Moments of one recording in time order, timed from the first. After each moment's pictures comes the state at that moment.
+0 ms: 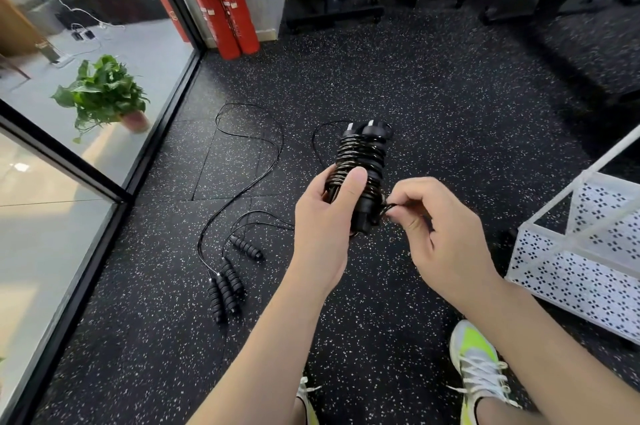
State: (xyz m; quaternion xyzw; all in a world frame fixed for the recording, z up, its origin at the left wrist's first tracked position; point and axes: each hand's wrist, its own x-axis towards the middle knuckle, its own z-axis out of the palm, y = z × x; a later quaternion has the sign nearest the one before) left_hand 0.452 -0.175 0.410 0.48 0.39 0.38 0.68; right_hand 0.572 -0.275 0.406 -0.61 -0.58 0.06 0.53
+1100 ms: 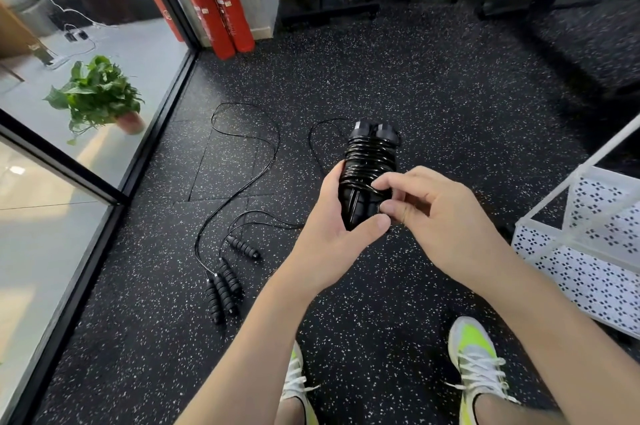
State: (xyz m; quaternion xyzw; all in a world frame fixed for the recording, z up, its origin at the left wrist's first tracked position) left_hand 0.436 -0.177 0.400 0.69 0.29 0.24 0.61; right_hand 0.589 -0.270 0.427 -0.69 -0.52 0.22 0.46
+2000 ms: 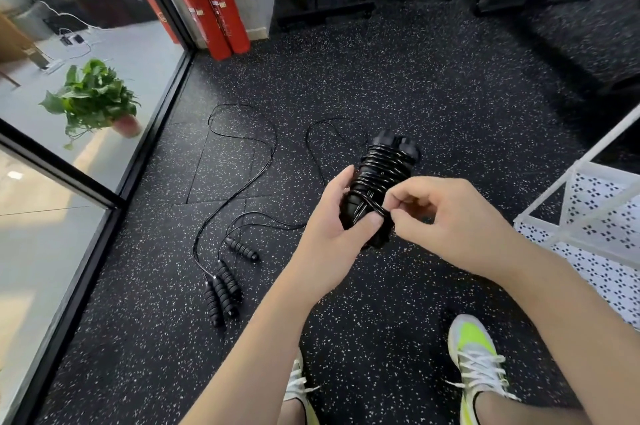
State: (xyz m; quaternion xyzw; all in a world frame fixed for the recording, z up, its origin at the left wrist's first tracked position) left_hand 0.445 -0.179 0.389 0.66 0.34 0.23 0.62; right_hand 0.609 -0.279 0.436 -0.66 -0.57 0.26 0.41
